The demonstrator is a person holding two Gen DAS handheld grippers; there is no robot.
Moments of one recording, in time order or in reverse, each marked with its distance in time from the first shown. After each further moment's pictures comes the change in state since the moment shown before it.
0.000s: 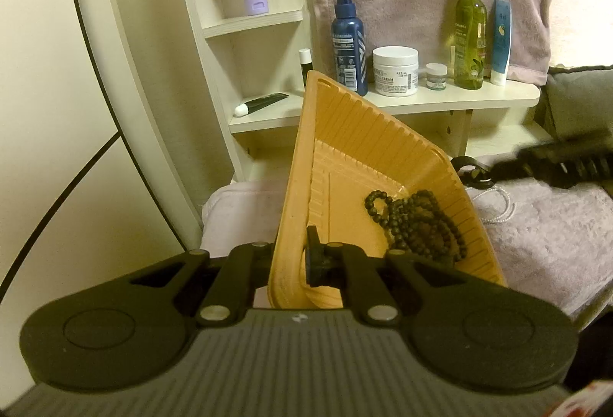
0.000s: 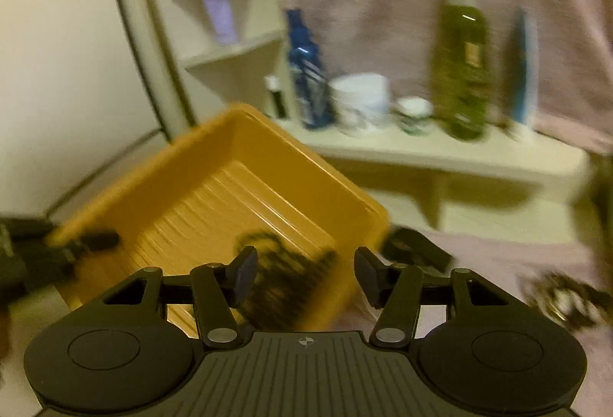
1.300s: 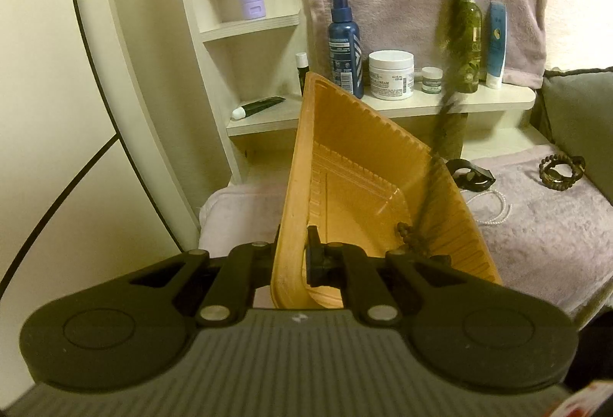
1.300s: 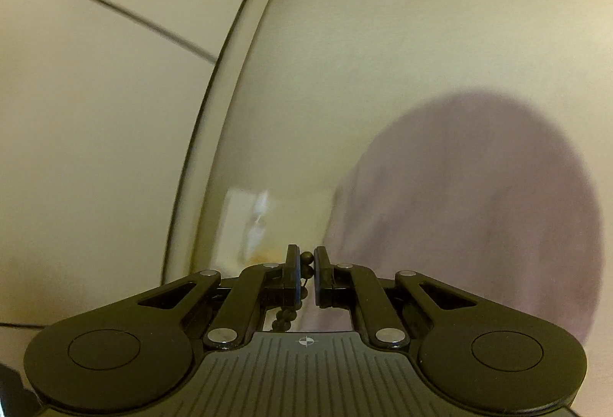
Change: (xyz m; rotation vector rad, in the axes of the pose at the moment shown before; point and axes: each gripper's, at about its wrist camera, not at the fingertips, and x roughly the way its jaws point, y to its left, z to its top) left arm -0.004 -0.003 -0.001 -0.001 -0.012 -0.006; right arm -0.141 0.118 0.171 -0.463 -0.602 -0.037
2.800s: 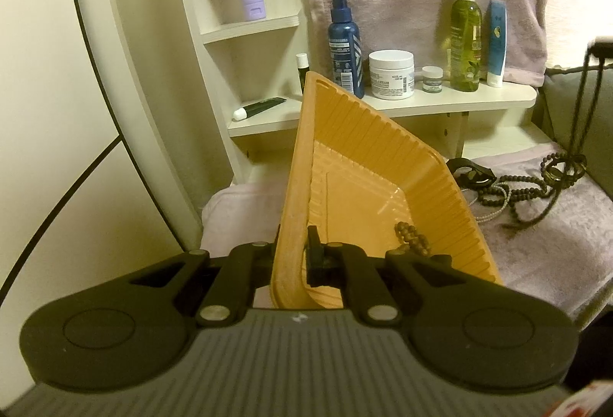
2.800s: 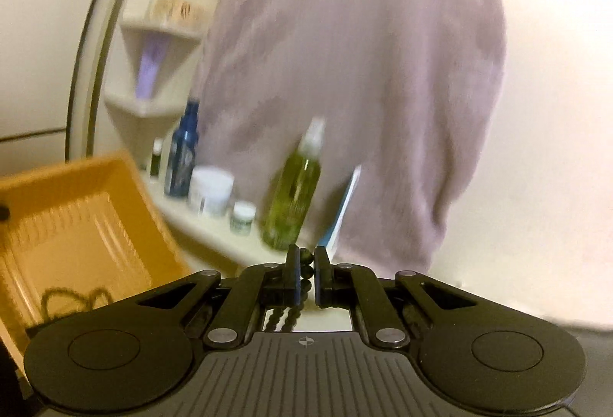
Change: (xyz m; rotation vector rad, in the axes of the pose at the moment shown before) left arm -0.002 -0.003 -0.001 0.002 -0.002 0.014; right arm -0.056 -0.052 -0.182 -0.032 0.398 -0.301
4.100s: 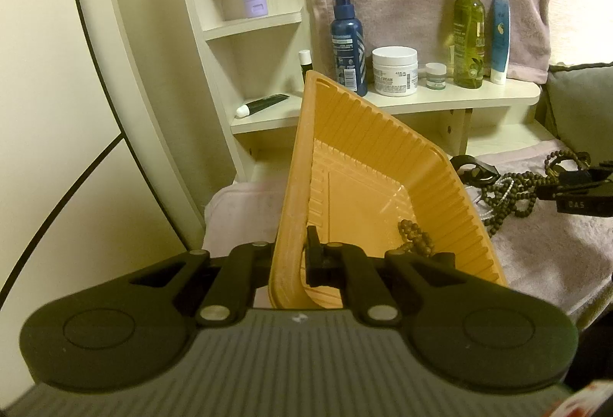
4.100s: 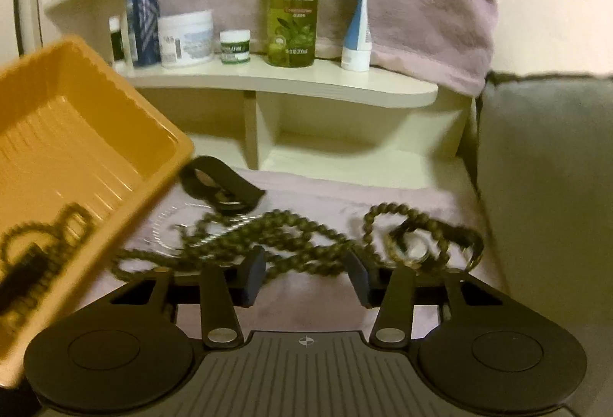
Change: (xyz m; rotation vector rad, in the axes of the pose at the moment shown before) left arm 0.002 -0.002 0.001 -0.003 0.009 0.012; right arm 0.102 0.021 -0.111 0.273 0.370 0.047
